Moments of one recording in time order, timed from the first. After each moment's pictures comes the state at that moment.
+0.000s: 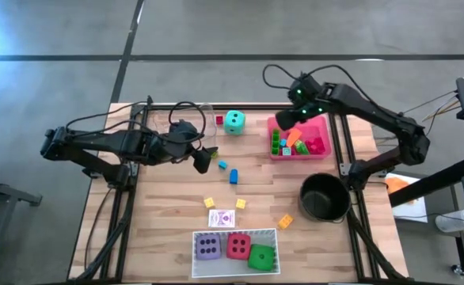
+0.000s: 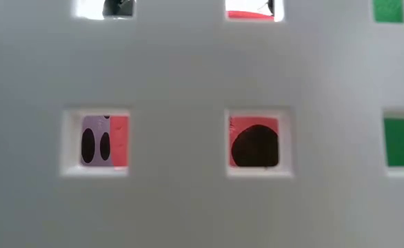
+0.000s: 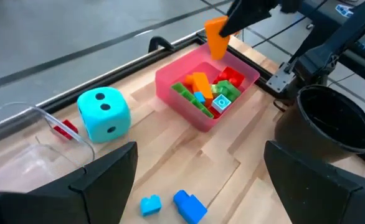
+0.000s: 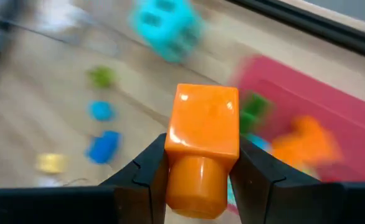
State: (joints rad) left arm -0.10 1.26 1.25 -0.63 -0.55 -0.65; right arm -0.56 1.38 1.37 -1.02 -0.07 0.56
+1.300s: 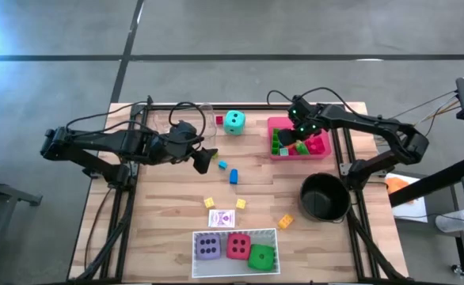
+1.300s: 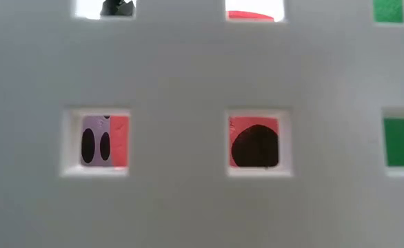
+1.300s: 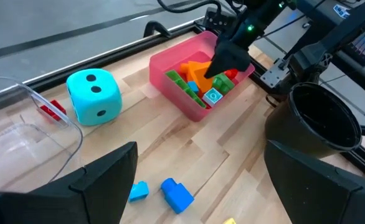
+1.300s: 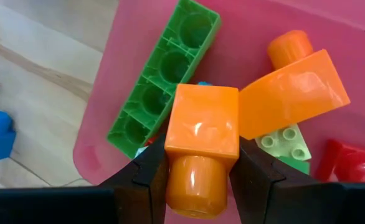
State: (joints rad) left arm -0.10 1.26 1.25 -0.66 -0.50 -0.74; right arm -0.65 1.40 0.89 -0.70 -0.13 0.58
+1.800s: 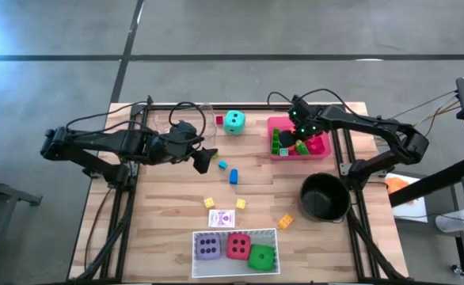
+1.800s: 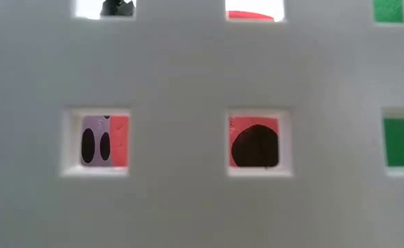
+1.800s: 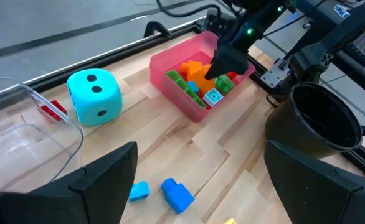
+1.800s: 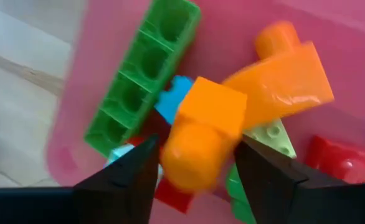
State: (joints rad) left arm -0.10 1.26 1.25 -0.66 -0.50 -0.74; right arm -0.65 1.40 0.87 -0.70 -0.10 0.56
